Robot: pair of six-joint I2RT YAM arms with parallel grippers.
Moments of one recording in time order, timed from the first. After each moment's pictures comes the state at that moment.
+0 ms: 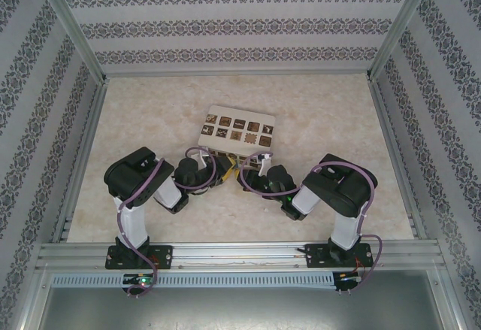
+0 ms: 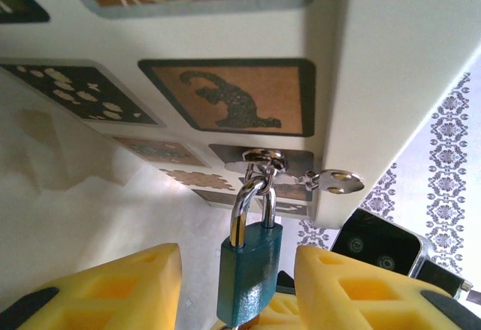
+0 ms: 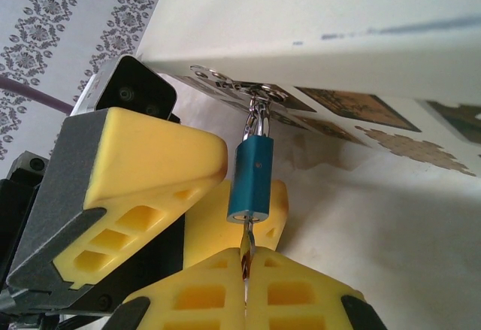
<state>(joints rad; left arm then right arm) -0.55 1.92 0.38 1.29 0.35 -1.42 0.79 1.84 0.36 1.18 -0.15 0.94</state>
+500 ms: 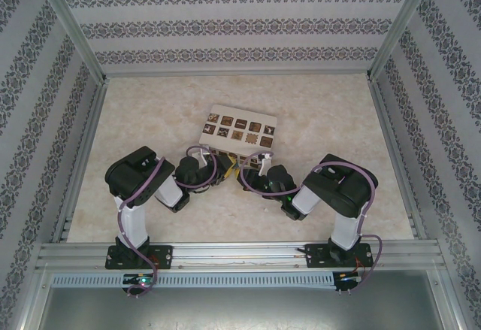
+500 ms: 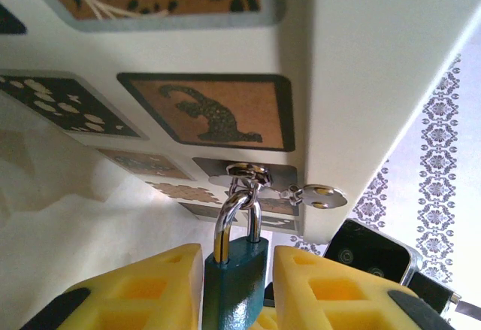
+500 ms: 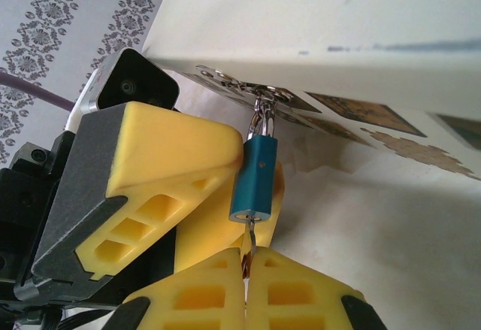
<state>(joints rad) -0.55 1.93 0.40 1.29 0.34 -1.44 0.79 1.84 0.36 1.18 -0.15 0.95</state>
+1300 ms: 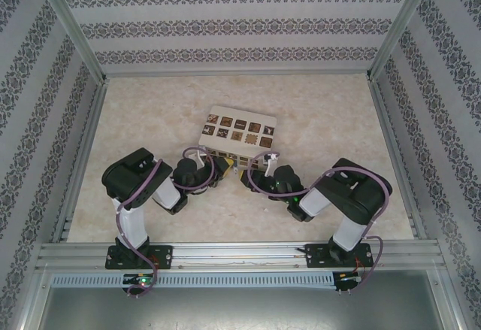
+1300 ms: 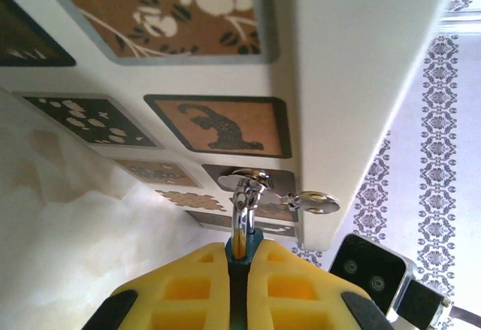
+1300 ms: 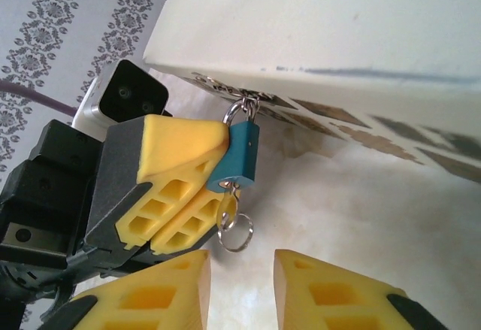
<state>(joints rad) -0.55 1.89 0.36 1.29 0.29 -1.44 0.75 1.71 0.29 1.11 -0.19 0.93</state>
